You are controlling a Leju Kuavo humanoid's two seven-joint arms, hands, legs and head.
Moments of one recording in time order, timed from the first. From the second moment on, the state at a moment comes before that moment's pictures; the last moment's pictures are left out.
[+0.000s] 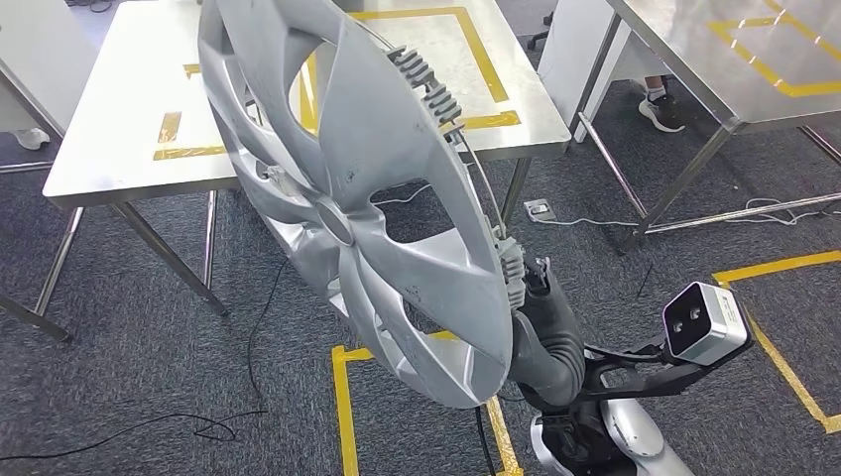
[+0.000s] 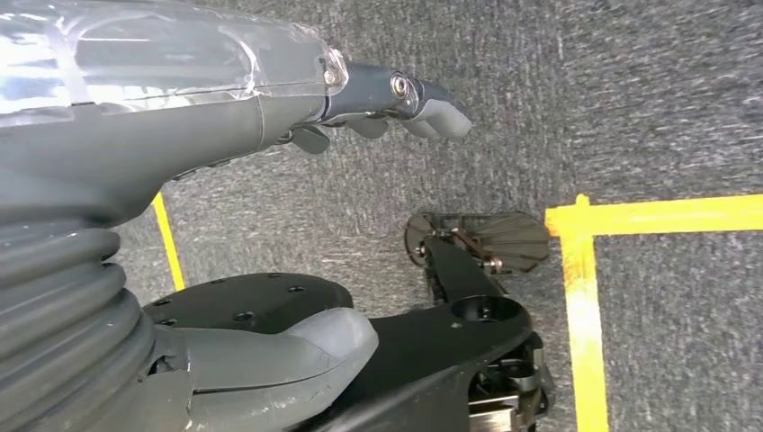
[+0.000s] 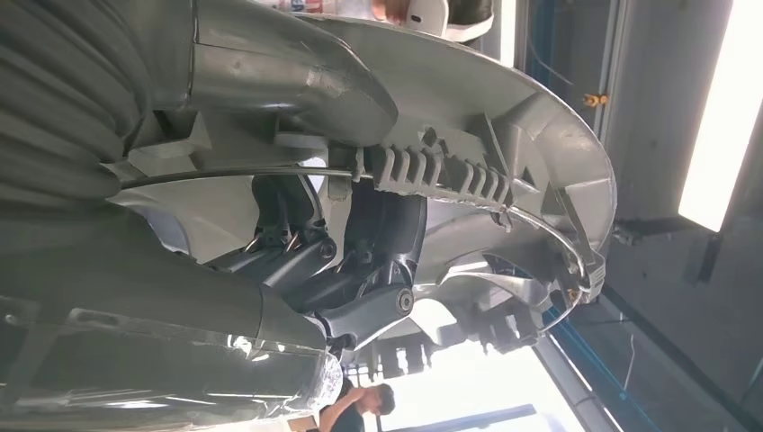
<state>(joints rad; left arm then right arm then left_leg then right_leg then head) -0.11 0.04 -0.86 -0.22 0.81 0.16 -0.01 -0.17 -0.24 0.59 -1.93 -0.72 0.00 -0.31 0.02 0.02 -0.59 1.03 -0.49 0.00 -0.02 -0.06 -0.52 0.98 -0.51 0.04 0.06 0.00</state>
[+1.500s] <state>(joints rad) -0.11 0.01 -0.93 -0.22 0.78 0.11 -0.02 -0.06 -0.30 0.53 -2.10 -0.66 -0.11 -0.31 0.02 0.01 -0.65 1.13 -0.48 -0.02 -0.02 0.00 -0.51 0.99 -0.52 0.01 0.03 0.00</state>
